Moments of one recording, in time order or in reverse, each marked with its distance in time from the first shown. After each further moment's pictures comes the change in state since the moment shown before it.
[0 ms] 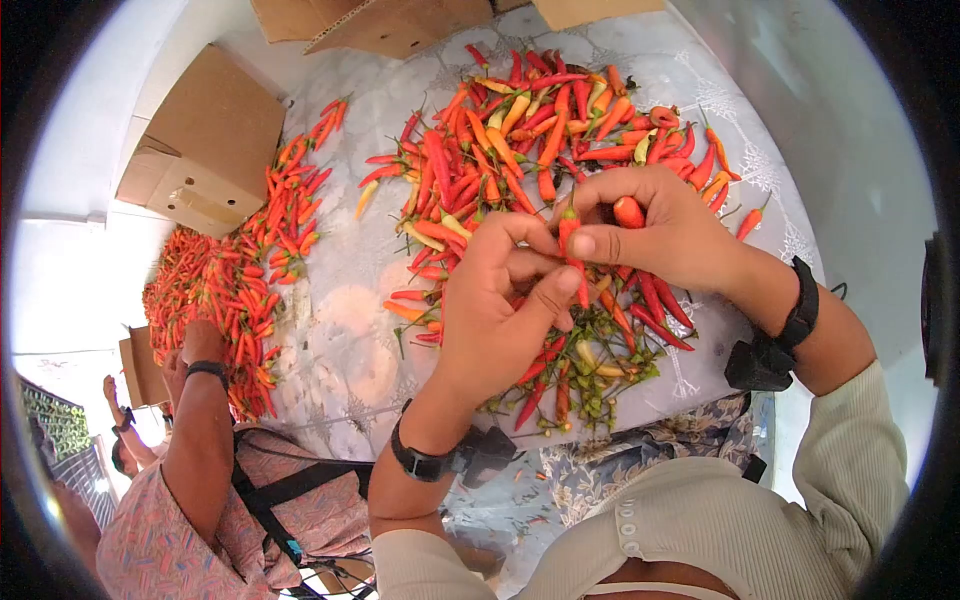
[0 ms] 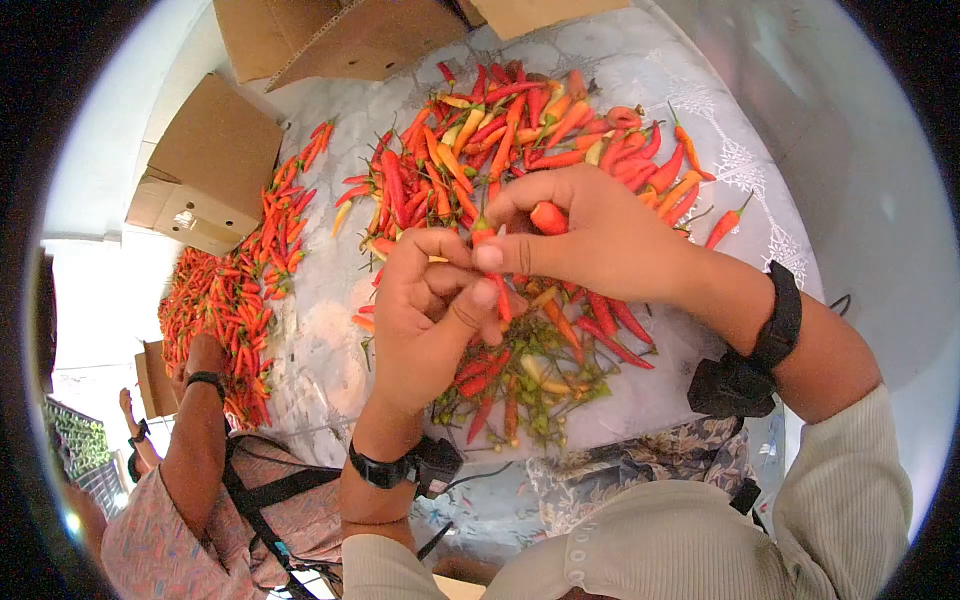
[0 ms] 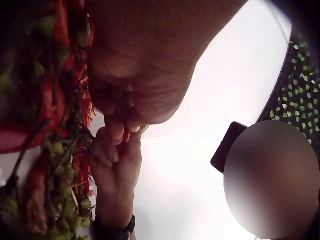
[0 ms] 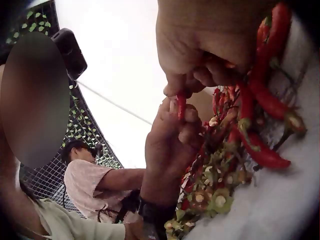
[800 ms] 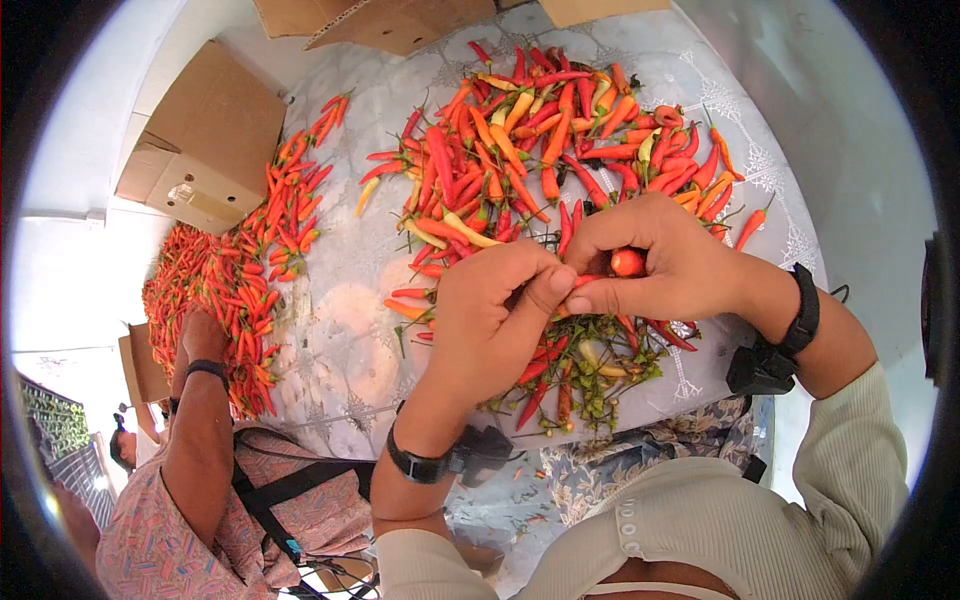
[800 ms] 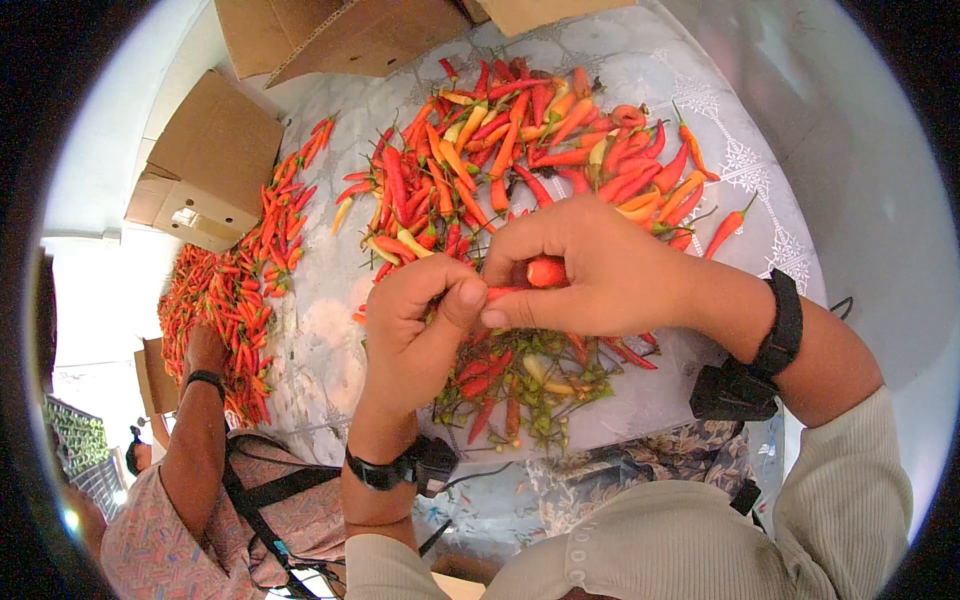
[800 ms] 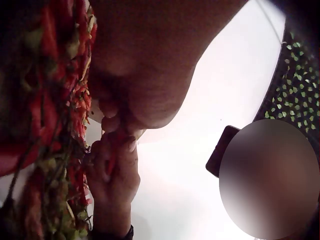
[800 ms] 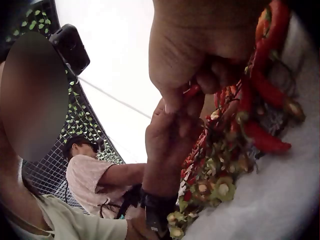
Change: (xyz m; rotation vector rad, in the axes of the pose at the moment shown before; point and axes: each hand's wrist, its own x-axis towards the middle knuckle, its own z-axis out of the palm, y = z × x) left_hand 0.001 0.005 -0.011 0.532 0.001 0.180; right_hand -0.006 0.005 0.005 -0.150 -0.160 -0.169
